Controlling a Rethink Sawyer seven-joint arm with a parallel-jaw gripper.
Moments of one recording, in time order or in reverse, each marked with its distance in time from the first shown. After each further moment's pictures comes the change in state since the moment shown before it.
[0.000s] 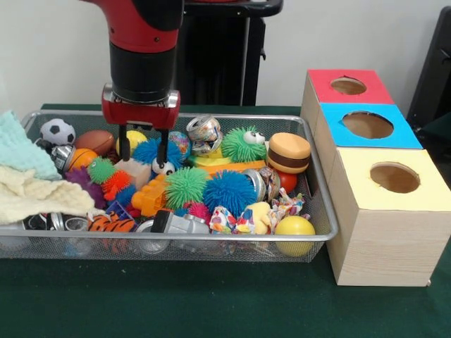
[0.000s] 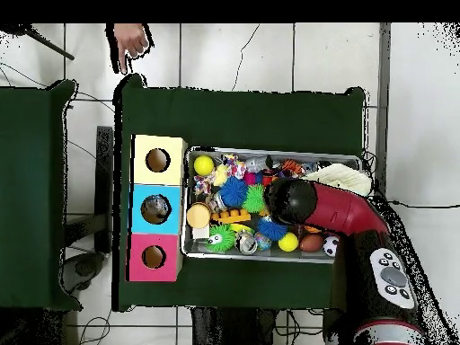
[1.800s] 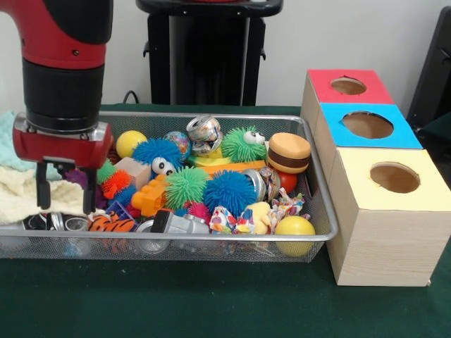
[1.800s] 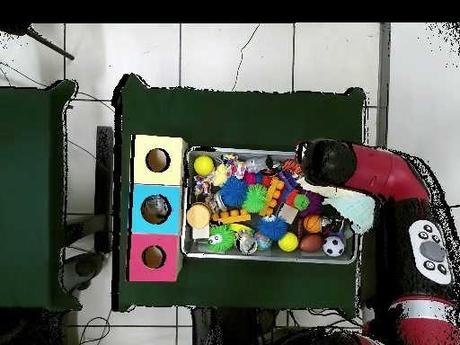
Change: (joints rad) arm -0.118 0.083 0.135 -0.299 -0.136 0.046 0.000
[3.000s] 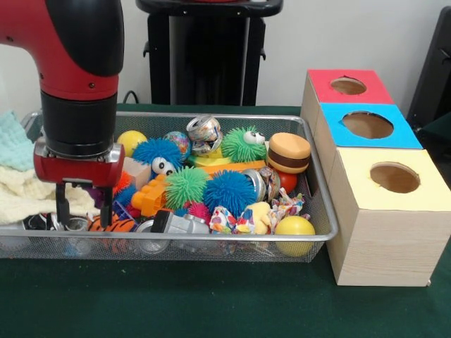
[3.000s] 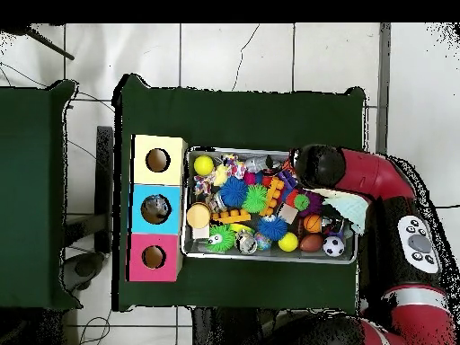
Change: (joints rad) arm -0.011 0.057 0.027 0.000 -0.033 -0.012 0.000
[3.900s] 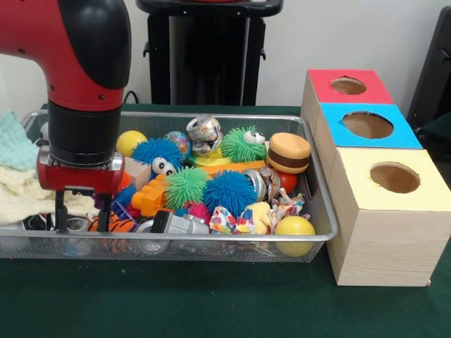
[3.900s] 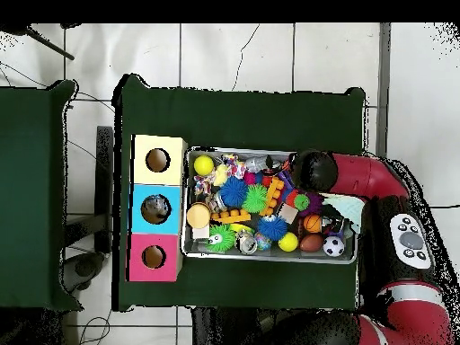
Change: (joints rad) arm 0.006 0.016 0.001 0.000 -0.100 -0.048 0.000
